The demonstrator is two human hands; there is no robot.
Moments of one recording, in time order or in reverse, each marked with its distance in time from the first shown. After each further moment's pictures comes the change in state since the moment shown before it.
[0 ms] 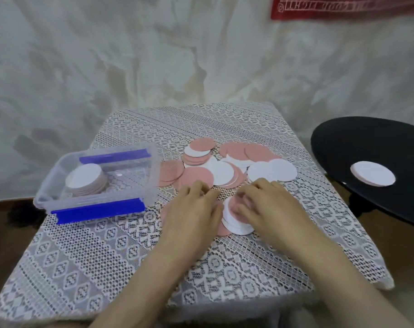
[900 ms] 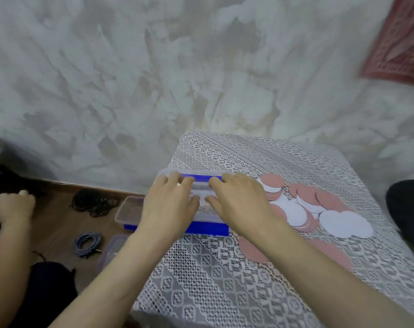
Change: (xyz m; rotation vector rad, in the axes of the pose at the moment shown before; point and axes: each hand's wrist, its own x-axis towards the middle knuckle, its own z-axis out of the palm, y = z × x) left_hand -0.015 -0.162 -0.111 0.185 0.146 -0.285; right_hand 0.096 -0.203 -0.012 -0.264 0.155 -0.427
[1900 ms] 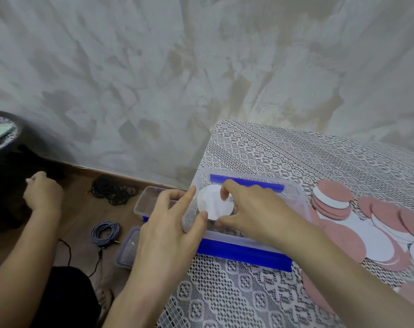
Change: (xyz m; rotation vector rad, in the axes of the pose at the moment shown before) left_hand -0.029 -0.068 0.018 -0.566 0.021 -0.316; right_hand 0.074 -0.031 0.061 0.366 -0.419 0.058
